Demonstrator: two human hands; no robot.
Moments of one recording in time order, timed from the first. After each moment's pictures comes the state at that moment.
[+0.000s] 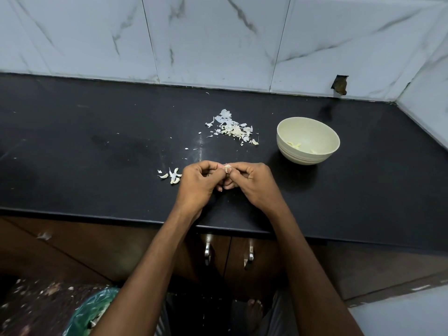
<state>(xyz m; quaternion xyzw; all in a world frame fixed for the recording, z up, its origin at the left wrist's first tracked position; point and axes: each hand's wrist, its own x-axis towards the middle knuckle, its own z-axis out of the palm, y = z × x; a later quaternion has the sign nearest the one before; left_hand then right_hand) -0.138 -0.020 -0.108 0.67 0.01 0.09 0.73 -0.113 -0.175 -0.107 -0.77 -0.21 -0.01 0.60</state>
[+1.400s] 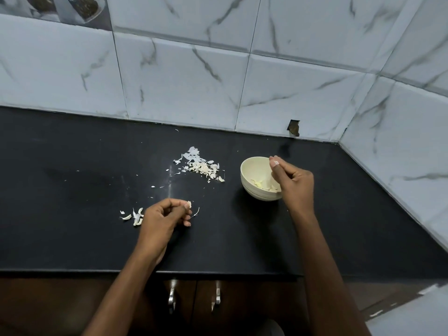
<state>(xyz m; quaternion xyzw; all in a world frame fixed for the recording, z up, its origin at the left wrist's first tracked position) -0.133 -0.016 -0.113 0.61 0.03 0.08 0.79 -0.086 -0.296 -0.031 -0.75 -0.01 -0.24 0.62</state>
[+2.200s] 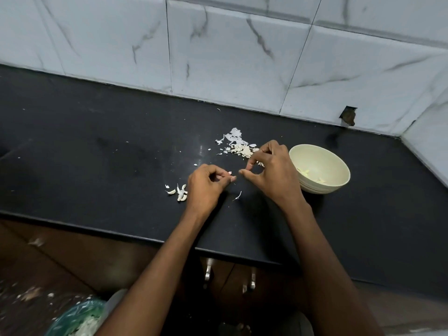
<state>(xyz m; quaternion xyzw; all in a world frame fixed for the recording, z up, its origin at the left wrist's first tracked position) -0.092 -0.005 -0.113 0.78 0.05 0.20 0.59 -0.054 -0.183 -0.058 -0.93 -0.20 -0.22 0.23</state>
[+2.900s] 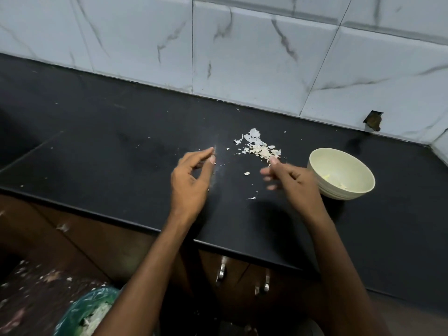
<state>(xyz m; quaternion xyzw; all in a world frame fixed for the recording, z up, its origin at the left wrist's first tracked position) -0.133 0.042 -0.087 0.71 0.03 0.34 0.61 -0.084 -0.182 -0.059 -0.81 -0.12 -0.04 0.57</state>
